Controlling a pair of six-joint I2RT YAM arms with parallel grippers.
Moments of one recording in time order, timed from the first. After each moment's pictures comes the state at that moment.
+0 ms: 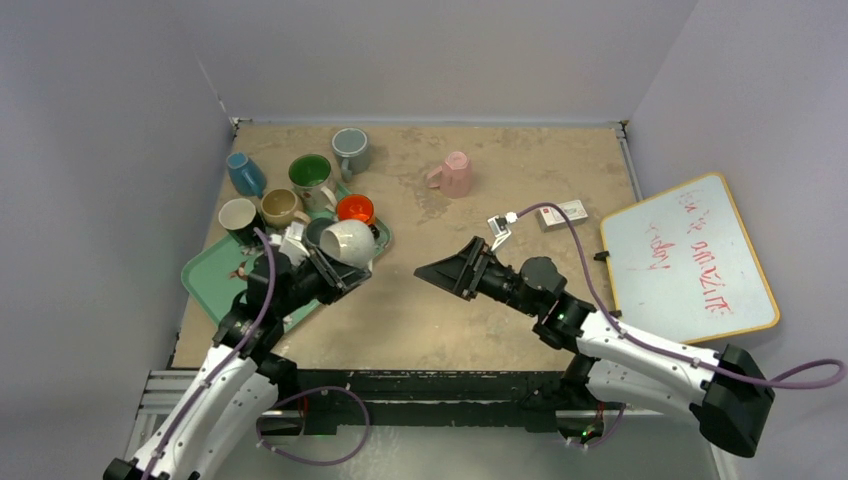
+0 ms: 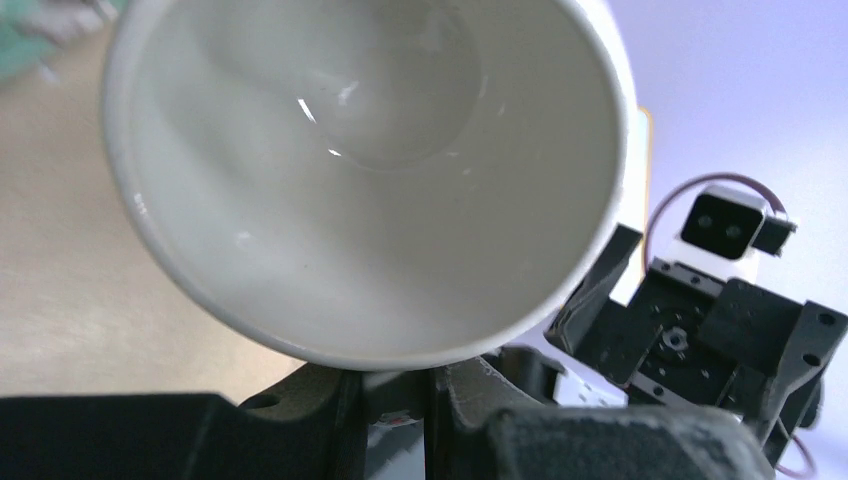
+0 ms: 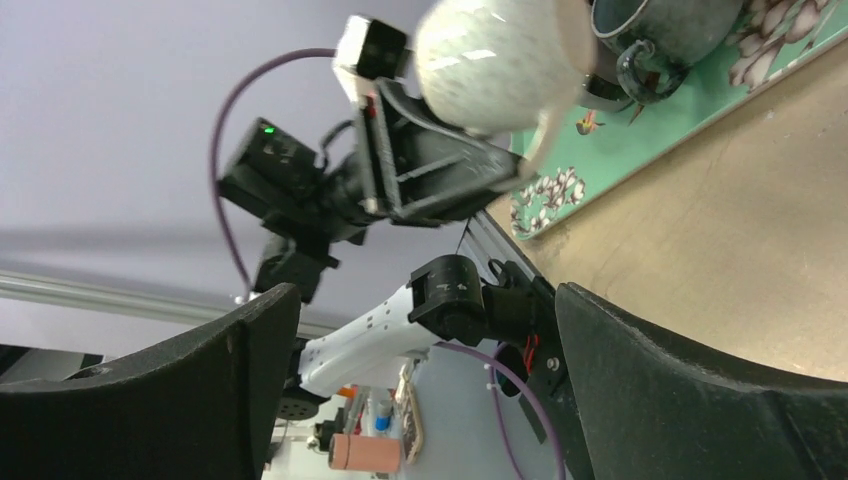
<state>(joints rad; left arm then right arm) -0.36 0.53 0.42 -0.26 0.36 -1.14 0.91 0.93 0.47 0.45 -0.17 1.21</state>
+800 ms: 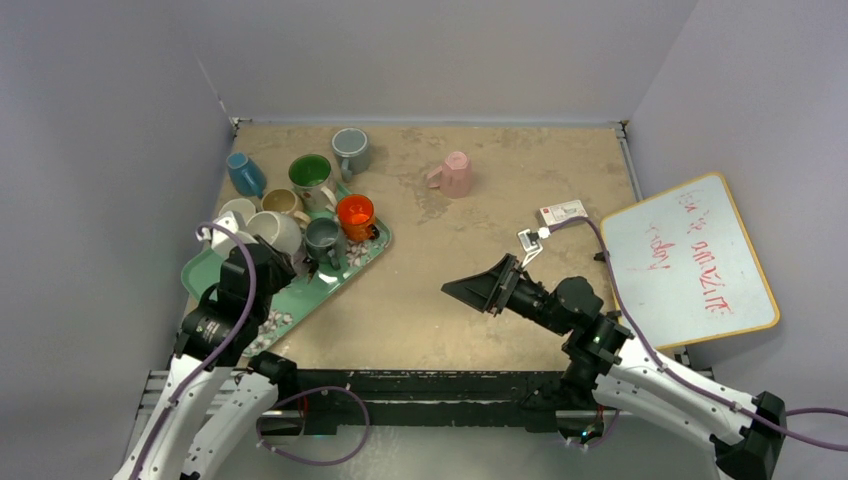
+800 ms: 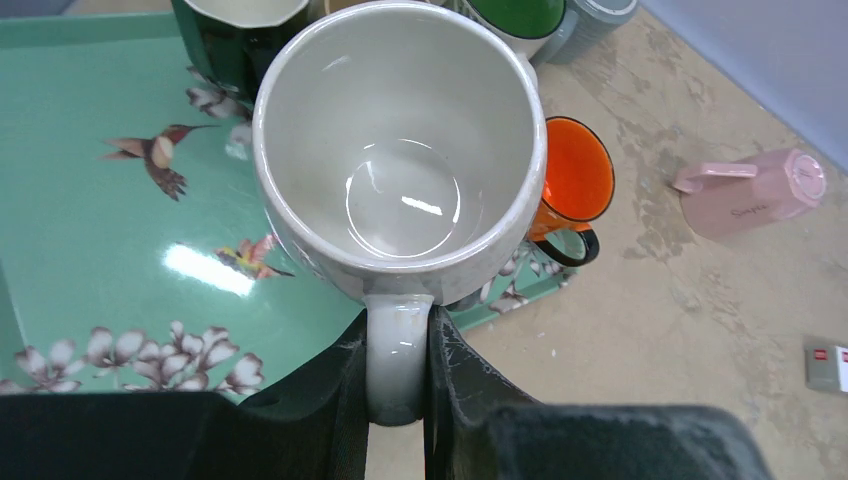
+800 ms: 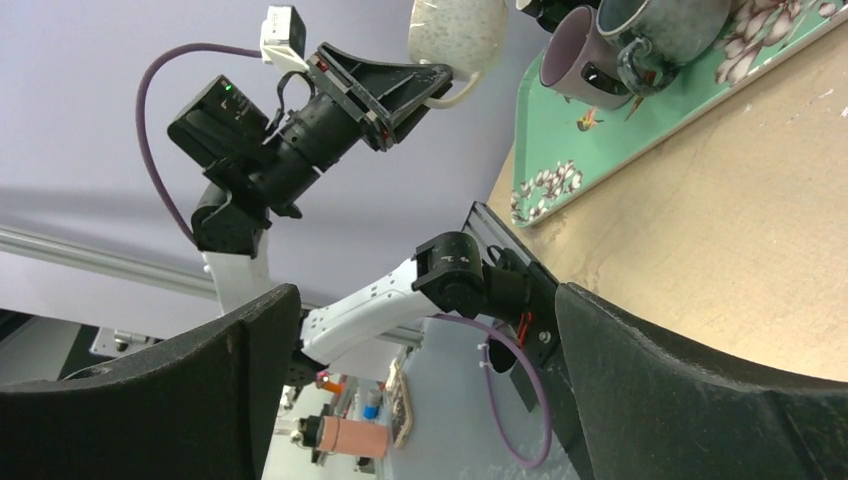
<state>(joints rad) -0.36 0.54 0.80 -0.80 -0.51 -0.73 0.91 0.57 0.40 0.21 -0.15 1.16</state>
